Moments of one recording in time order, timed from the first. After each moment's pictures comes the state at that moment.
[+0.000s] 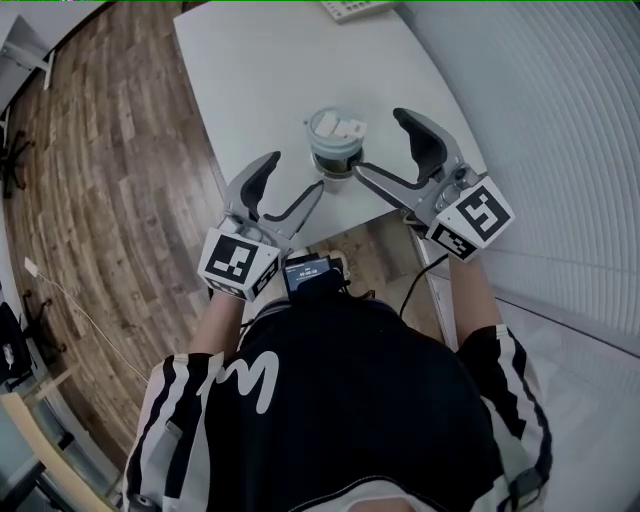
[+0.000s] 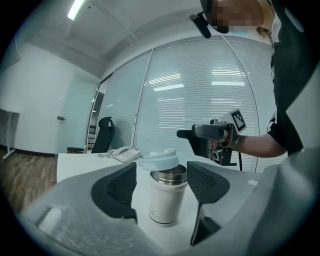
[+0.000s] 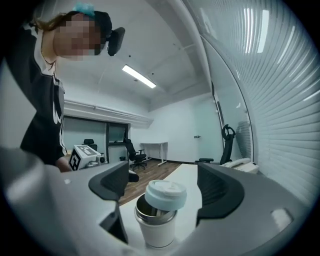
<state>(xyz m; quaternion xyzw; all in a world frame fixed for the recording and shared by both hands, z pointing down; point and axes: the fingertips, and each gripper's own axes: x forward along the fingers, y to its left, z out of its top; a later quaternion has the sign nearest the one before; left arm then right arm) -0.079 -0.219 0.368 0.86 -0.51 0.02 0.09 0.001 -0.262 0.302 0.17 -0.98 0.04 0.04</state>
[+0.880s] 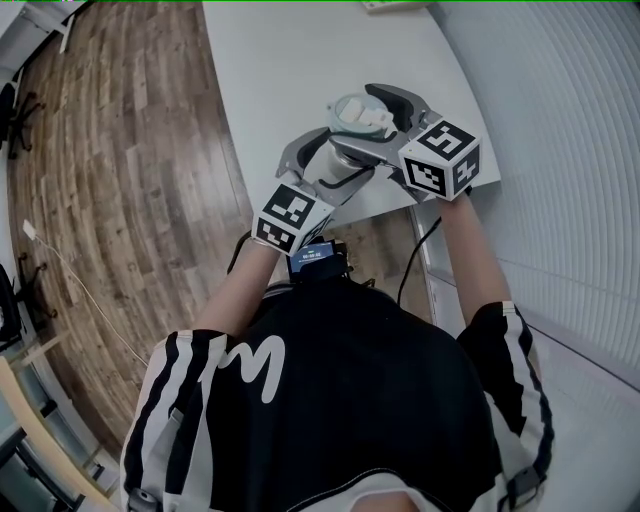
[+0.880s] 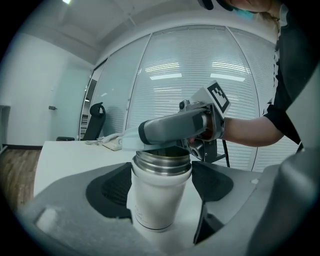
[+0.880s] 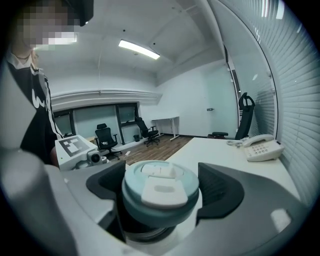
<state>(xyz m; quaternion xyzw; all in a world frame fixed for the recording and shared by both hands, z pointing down) -0.028 -0.257 0.424 0.87 -0.47 0.06 0.12 -0.070 -0.291 0.384 0.07 -0.97 0.09 0.19</state>
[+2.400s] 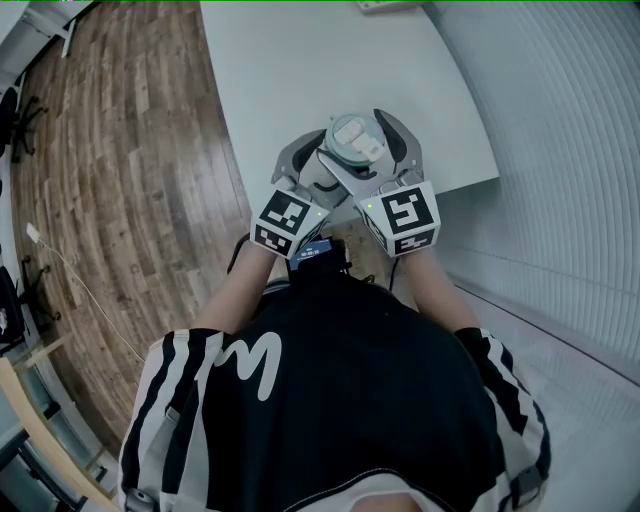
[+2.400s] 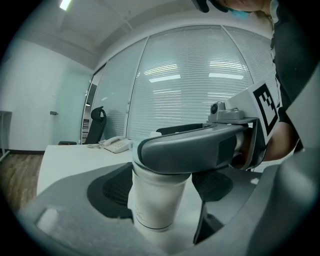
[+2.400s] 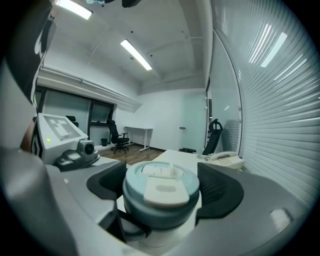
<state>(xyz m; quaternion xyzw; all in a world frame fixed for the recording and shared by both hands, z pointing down) -0.031 -0.251 0.421 0.87 -0.48 0.06 0.09 -0.053 -0.261 0.382 0.27 -0.96 -0.02 0.13</state>
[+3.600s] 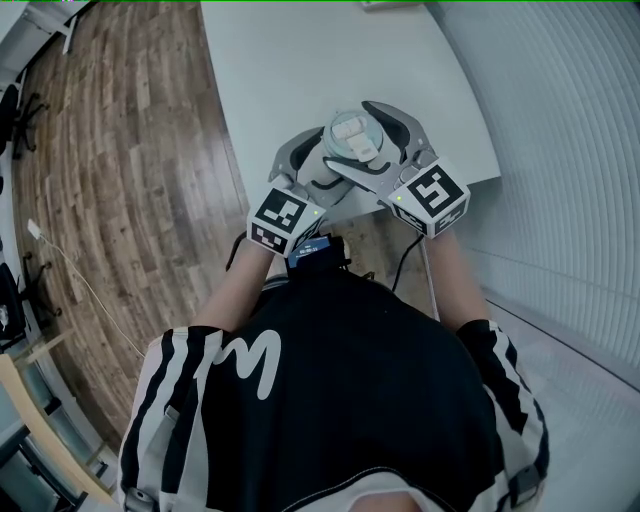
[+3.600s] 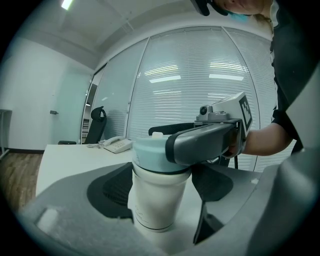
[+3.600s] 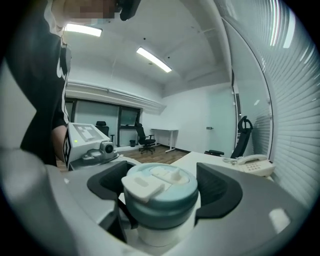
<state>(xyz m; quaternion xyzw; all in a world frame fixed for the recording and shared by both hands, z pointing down) -0.028 -0.248 0.425 0.87 -0.48 0.05 0.10 -0.053 -0.248 0.382 0.09 -0.99 -0.01 0.12</state>
